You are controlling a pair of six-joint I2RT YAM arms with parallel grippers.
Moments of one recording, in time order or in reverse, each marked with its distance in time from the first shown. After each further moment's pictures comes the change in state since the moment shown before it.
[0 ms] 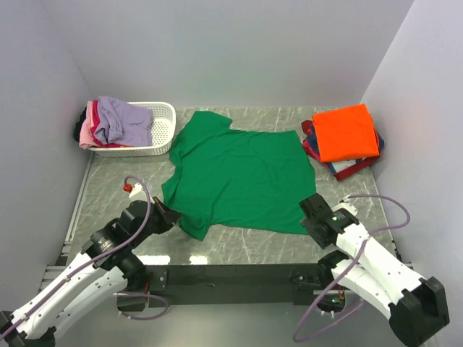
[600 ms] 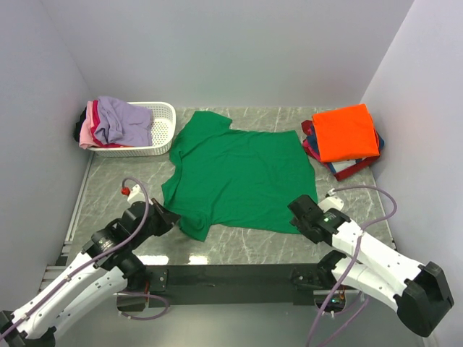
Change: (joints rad) left arm 0.000 -0.016 -0.013 -0.046 -0.014 -0.106; right arm 0.166 0.087 0.007 0.130 0.047 -0.057
